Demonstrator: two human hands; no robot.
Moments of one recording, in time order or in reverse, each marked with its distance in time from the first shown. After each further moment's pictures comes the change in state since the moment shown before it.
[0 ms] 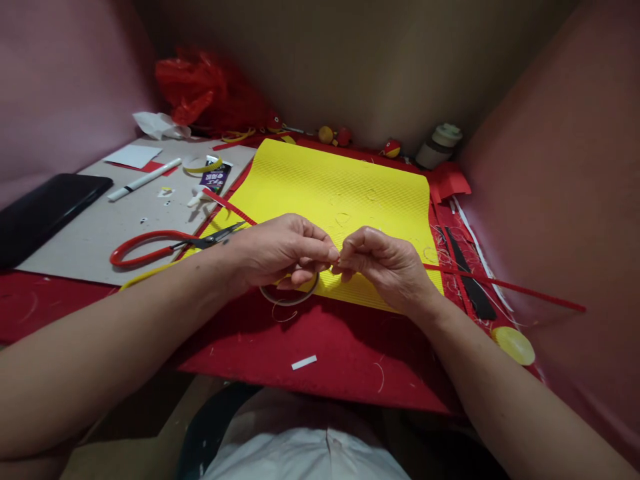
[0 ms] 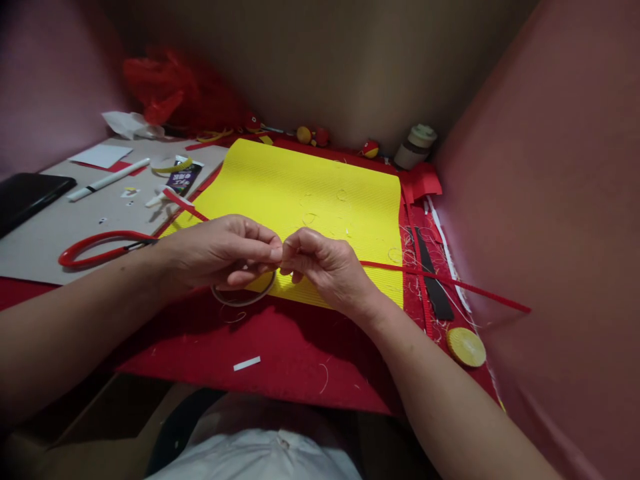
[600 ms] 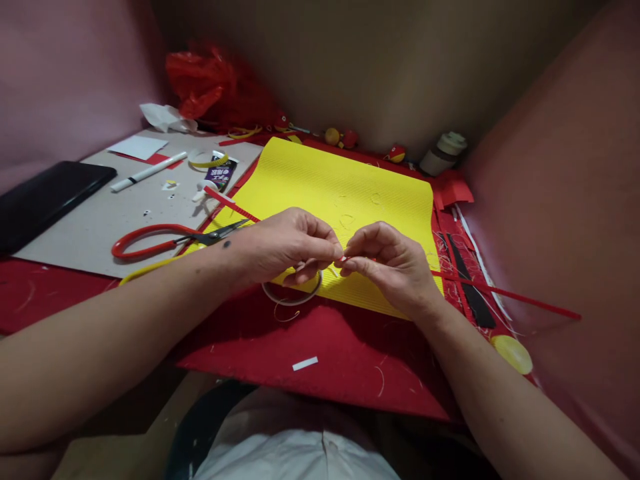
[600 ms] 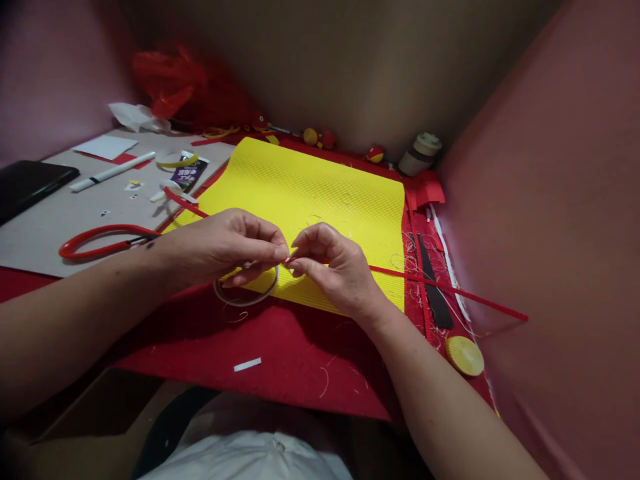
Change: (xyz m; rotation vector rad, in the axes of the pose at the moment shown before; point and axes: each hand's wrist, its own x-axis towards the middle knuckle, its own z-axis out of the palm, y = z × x) left_hand -0.005 0.004 -0.002 0.105 0.073 0.072; right_hand 0.001 0.003 -0.002 0.070 0.035 0.019
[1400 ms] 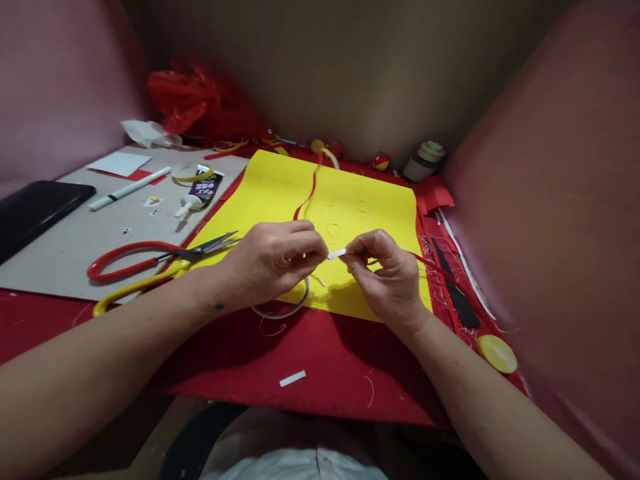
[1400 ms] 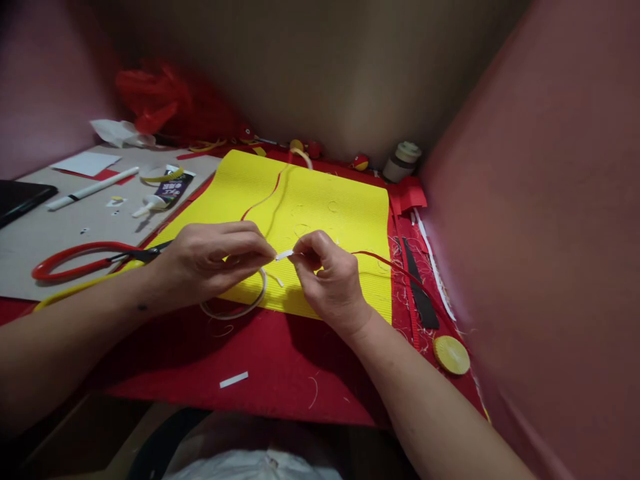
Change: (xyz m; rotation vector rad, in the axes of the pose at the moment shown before) left_hand 0.001 -0.012 -0.003 1.019 0.340 0.823; right_hand -0.002 0.001 0.002 -0.558 0.312 -0.277
